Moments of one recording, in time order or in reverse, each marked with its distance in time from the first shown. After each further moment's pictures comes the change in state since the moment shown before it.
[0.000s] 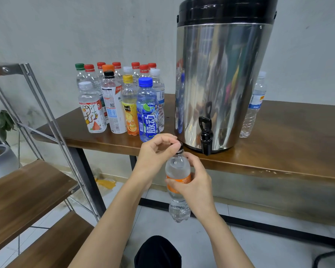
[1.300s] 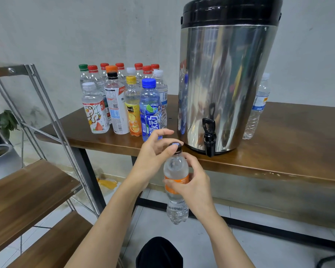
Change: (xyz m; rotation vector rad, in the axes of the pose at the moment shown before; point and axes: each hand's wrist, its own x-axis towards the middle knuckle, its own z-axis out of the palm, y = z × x) left_hand 0.004 0.000 -0.014 0.077 -0.086 -0.015; right_hand 0.004 -0.001 0.008 0.013 -0.046 0.000
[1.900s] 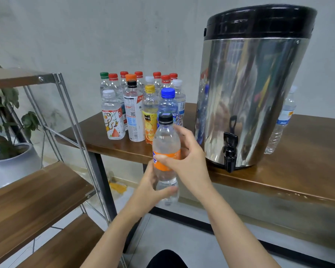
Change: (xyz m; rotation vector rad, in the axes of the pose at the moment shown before) left_hand -0.038 -0.040 -0.036 0.090 0.026 -0.073; right_hand 0.059 -0.065 0.033 0.230 -0.125 -0.171
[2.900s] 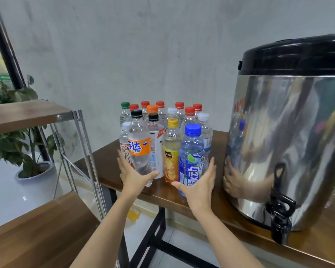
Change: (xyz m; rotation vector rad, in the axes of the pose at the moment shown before) left_hand 0.152 -0.057 -0.126 0.314 0.628 -0.158; right_hand 0.106 0.120 0.055 -0.310 0.279 0.230
